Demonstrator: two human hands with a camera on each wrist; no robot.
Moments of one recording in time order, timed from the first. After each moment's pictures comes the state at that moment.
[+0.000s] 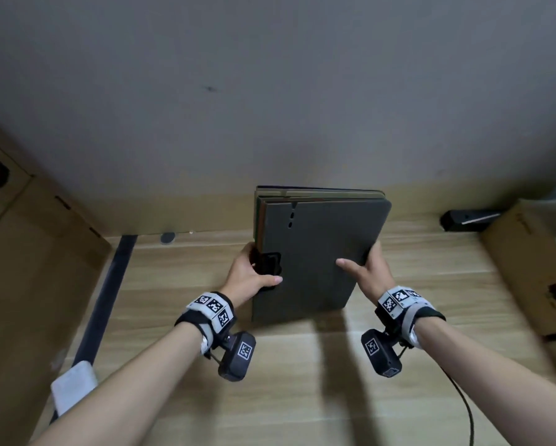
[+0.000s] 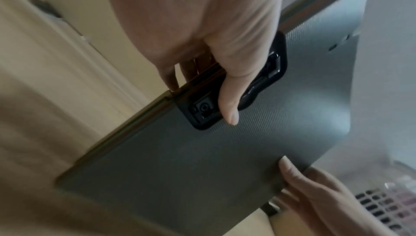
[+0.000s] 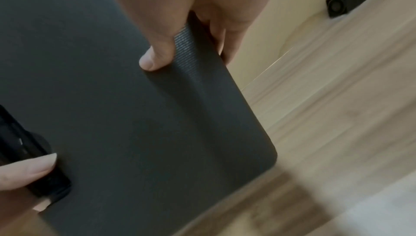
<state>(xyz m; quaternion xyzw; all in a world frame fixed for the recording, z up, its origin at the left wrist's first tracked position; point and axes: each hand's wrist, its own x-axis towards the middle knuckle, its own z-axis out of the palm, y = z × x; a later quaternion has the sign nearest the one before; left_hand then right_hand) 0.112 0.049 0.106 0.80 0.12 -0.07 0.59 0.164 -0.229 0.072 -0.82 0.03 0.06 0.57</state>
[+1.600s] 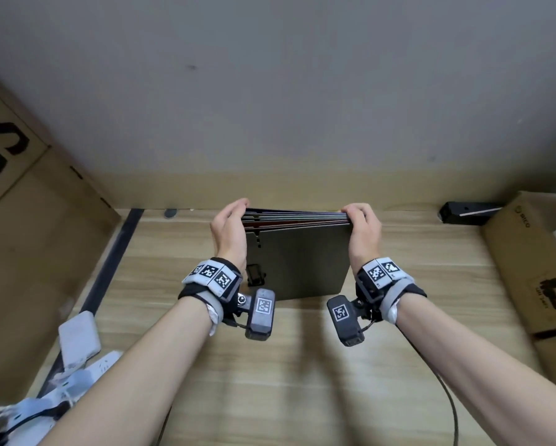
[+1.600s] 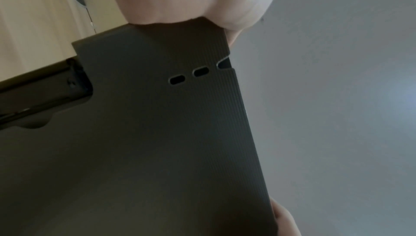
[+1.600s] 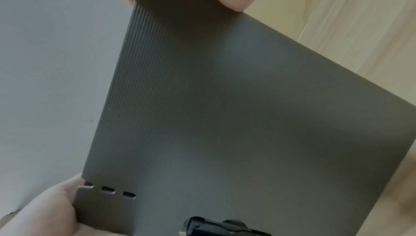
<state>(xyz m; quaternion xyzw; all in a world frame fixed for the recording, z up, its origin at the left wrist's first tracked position) 0.097 -0.029 0.171 0.63 0.30 0.20 0.69 0.152 -0.236 0.135 -0.70 0.06 -0.04 0.71</state>
